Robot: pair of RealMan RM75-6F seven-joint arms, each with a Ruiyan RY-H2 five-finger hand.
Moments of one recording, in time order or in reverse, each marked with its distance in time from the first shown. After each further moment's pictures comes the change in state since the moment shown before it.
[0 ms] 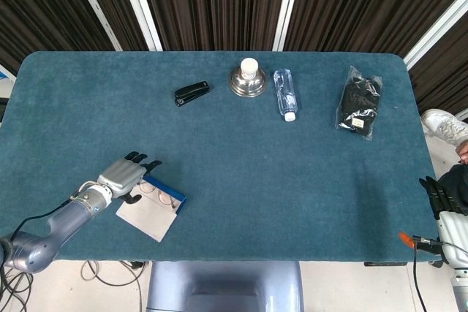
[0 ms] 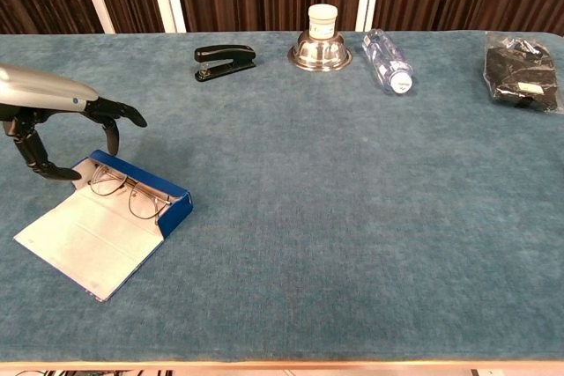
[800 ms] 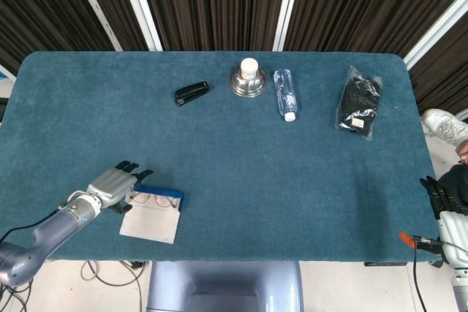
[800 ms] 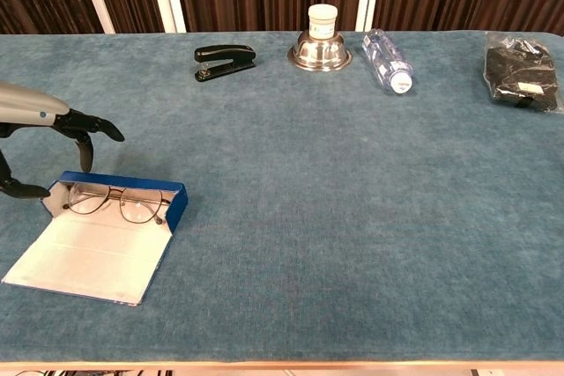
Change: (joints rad) left arm 0.057 0.064 0.025 -0.059 0.074 -0.008 -0.026; right arm -0.001 0.001 0.001 -0.003 0.003 0.000 0.002
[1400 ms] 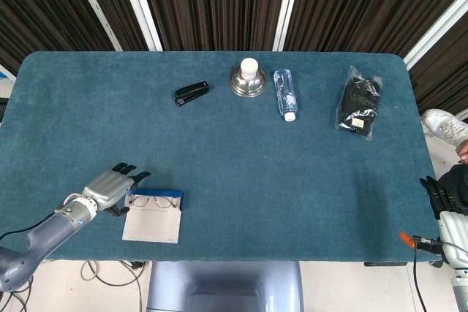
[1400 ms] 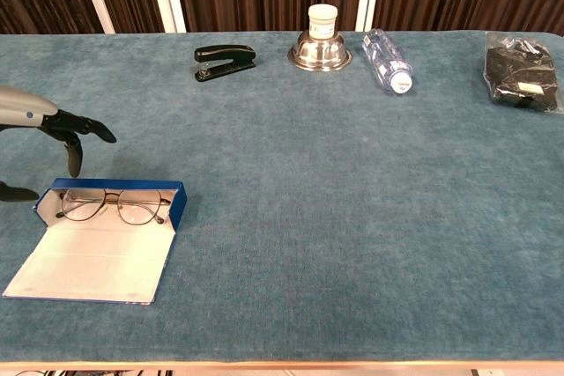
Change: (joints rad) left arm 0.030 0.028 -0.012 -0.019 0.031 0.011 -0.021; right arm -0.001 0.000 0.000 0.001 -0.003 0.001 0.002
